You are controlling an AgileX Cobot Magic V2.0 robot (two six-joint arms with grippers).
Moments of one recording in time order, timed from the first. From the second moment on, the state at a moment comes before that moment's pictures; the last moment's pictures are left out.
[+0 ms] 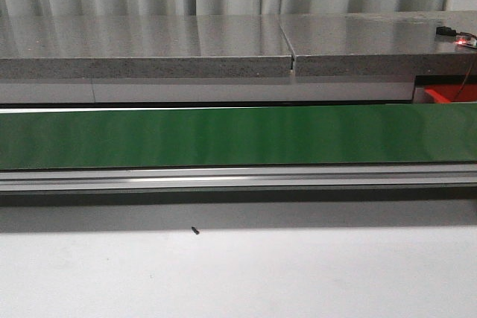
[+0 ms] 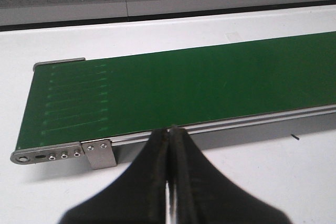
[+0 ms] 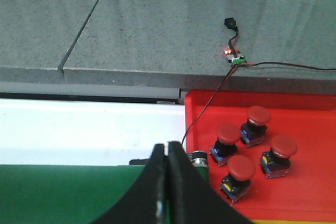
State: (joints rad) left arm -0.05 0.38 -0.54 -0.24 0.71 0.20; right arm -0.17 0.93 -0.82 0.41 0.31 -0.40
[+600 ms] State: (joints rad) left arm -0.05 0.38 -0.54 -0.24 0.71 0.20; right arm -0.03 0.59 -0.57 0.43 0.28 -0.40
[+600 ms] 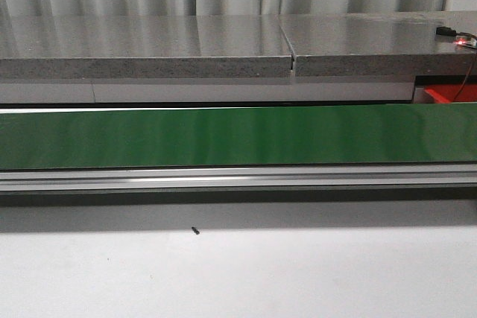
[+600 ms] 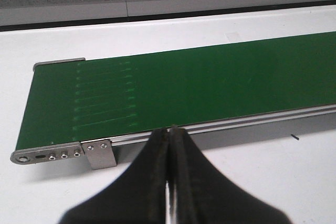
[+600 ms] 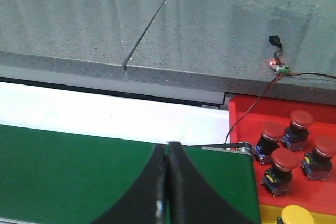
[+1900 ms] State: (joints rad) left arm -0.05 0.38 -0.54 -0.24 0.71 0.20; right arm -0.07 -0.01 0.03 -0.07 0.06 0.10
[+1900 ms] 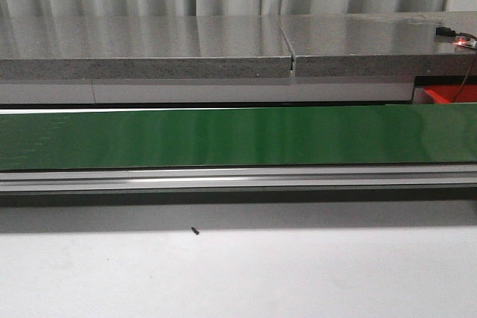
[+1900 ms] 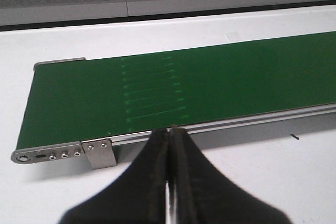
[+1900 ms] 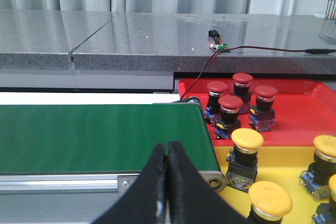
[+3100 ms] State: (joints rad) left arm -0.05 0.38 -0.54 -0.24 0.71 0.20; right arm -0.07 -0.01 0.03 -0.08 0.04 0.10
